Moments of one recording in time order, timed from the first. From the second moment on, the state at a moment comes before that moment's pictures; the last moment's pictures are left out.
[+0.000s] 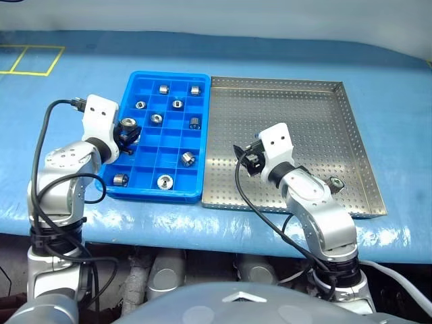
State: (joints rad) left arm -0.30 0.50 0.17 -0.40 -0.22 1.06 -0.37; right arm -0.13 -0.22 0.17 -0.59 0.07 0.88 0.22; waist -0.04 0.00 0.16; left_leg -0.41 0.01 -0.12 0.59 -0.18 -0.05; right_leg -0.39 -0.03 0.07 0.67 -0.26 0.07
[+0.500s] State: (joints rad) left arm -0.31 0.50 0.07 -0.34 -0.24 1.04 -0.40; right arm -0.09 -0.23 0.15 -0.61 0.07 0.88 0.20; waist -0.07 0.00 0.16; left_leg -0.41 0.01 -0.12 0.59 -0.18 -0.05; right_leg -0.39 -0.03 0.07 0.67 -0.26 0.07
